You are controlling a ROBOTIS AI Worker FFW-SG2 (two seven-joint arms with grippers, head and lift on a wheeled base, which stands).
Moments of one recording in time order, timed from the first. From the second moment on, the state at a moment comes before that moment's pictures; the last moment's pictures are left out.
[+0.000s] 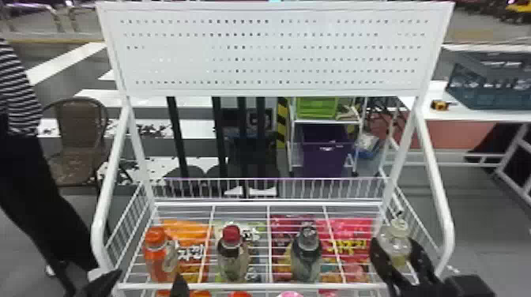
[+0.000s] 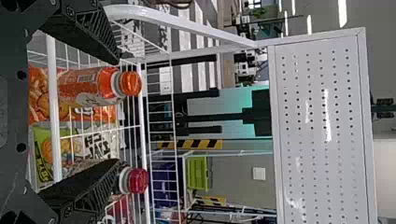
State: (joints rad) left arm 0.76 0.25 -0.13 -2.53 0.07 0.39 0.28; right arm 0.35 -0.01 -0.06 -1.82 0.03 -0.03 0.12
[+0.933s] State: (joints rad) left arm 0.78 0.25 -0.12 -2.53 0.07 0.30 0.29; right arm 0.88 -0.03 -0.16 -2.39 -0.06 0.01 0.15
